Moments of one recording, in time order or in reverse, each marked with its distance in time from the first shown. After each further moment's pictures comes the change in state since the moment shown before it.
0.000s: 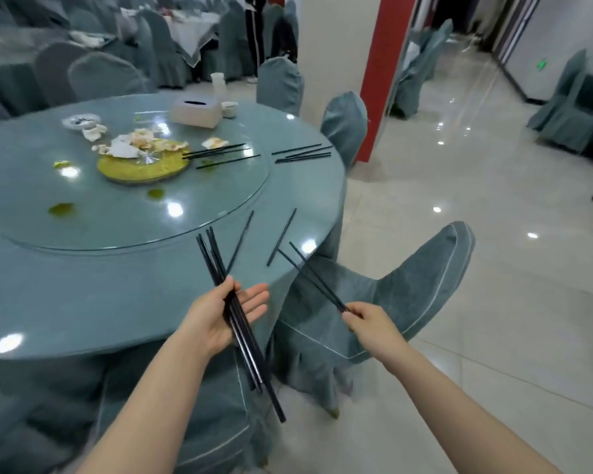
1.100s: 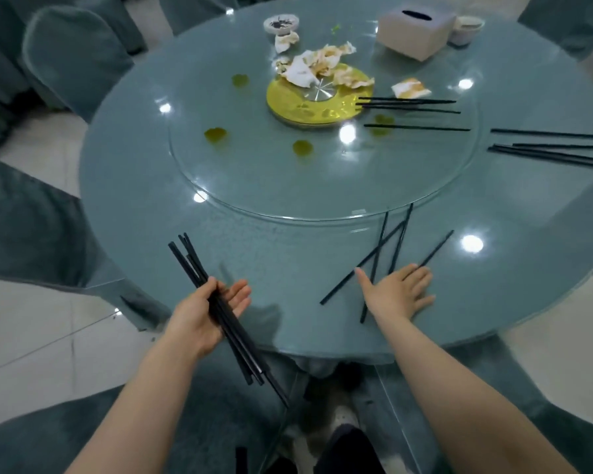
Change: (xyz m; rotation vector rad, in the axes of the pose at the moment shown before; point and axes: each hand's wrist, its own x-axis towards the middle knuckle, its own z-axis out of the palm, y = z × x) left_hand 0.112 0.093 -0.084 -0.500 0.732 0.264; right_hand 0.352 -0.063 0.194 -0.588 -0.148 0.034
